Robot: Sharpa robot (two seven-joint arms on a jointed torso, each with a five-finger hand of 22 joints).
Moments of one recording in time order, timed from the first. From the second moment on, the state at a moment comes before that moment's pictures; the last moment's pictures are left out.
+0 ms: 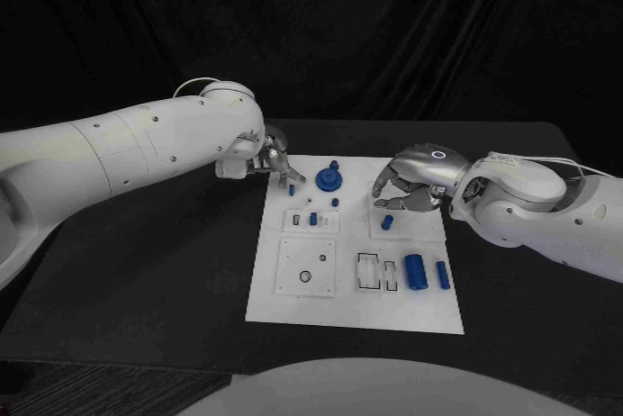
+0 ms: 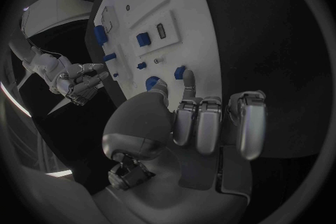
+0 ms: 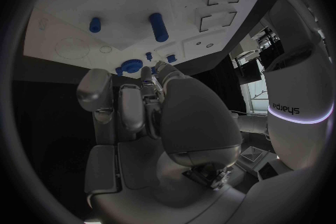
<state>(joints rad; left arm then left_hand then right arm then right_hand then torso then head) 1.45 -0.44 -0.21 1.03 -1.02 0.45 -0.45 1.09 0.10 -0.08 0.25 0.10 0.91 0.06 0.42 0.98 1.47 0.00 1.57 1.31 1.47 -0.04 1.57 1.31 0.05 1.47 0.08 1.47 1.31 1.31 -0.90 -0.21 1.62 -1.68 -0.30 0.03 1.37 -0.07 0.19 0.23 0.27 1.04 0.08 0.13 0.29 1.46 0.01 1.48 1.31 1.47 -0.06 1.24 1.23 0.10 1.41 0.05 0.96 1.31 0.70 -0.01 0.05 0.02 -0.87</state>
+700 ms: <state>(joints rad) 1.44 -0.43 -0.21 1.03 -1.02 0.47 -0.45 1.12 0.11 -0.04 0.22 0.19 0.93 0.06 0.35 0.96 1.47 0.00 1.57 1.31 1.47 -0.04 1.57 1.31 0.05 1.47 0.08 1.46 1.31 1.31 -0.90 -0.21 1.62 -1.68 -0.30 0.03 1.37 -0.07 0.19 0.23 0.27 1.04 0.08 0.13 0.29 1.46 0.01 1.48 1.31 1.47 -0.06 1.24 1.23 0.10 1.41 0.05 0.96 1.31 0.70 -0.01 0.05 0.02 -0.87</state>
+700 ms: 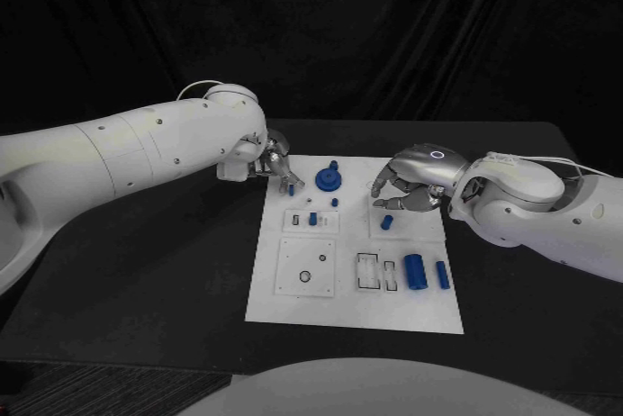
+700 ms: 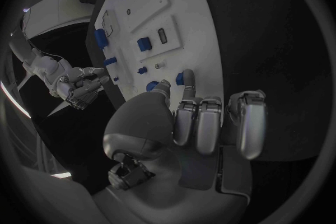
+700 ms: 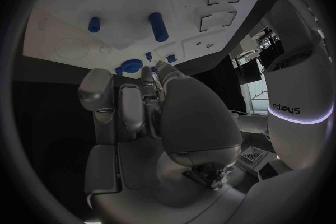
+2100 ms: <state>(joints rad) 1.43 -0.43 -0.21 1.02 -1.02 0.47 -0.44 1.15 0.07 0.18 0.12 0.40 0.97 0.05 0.26 0.97 1.47 -0.01 1.57 1.31 1.47 -0.05 1.57 1.31 0.05 1.46 0.07 1.45 1.31 1.31 -0.90 -0.21 1.61 -1.68 -0.30 0.03 1.38 -0.07 0.19 0.23 0.28 1.04 0.08 0.13 0.29 1.46 0.01 1.48 1.31 1.47 -0.06 1.24 1.23 0.10 1.41 0.05 0.95 1.31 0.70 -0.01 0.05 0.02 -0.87</state>
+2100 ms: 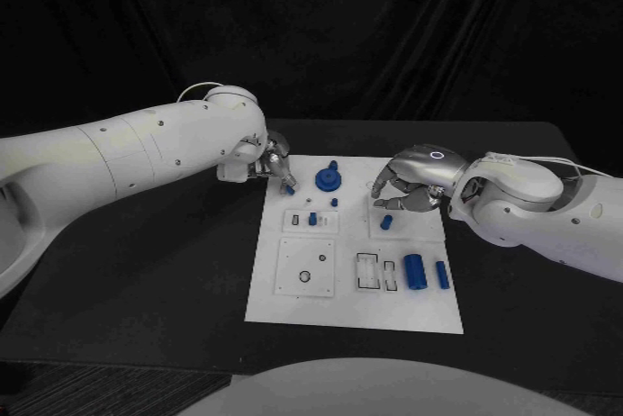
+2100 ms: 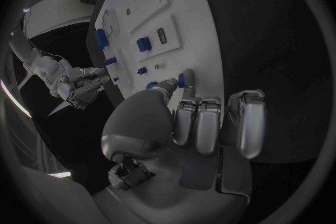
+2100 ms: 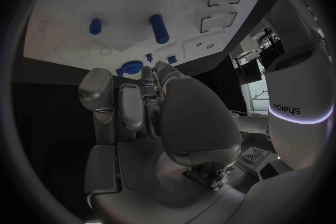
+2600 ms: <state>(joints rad) 1.43 -0.45 -0.21 1.03 -1.02 0.45 -0.43 1.11 0.01 0.38 0.05 0.42 0.98 0.05 0.25 1.01 1.46 -0.01 1.57 1.31 1.47 -0.05 1.57 1.31 0.05 1.46 0.07 1.44 1.31 1.31 -0.90 -0.21 1.61 -1.68 -0.29 0.03 1.39 -0.06 0.20 0.22 0.28 1.04 0.08 0.13 0.28 1.46 0.01 1.47 1.31 1.47 -0.06 1.23 1.22 0.10 1.41 0.05 0.93 1.31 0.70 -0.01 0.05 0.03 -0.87</state>
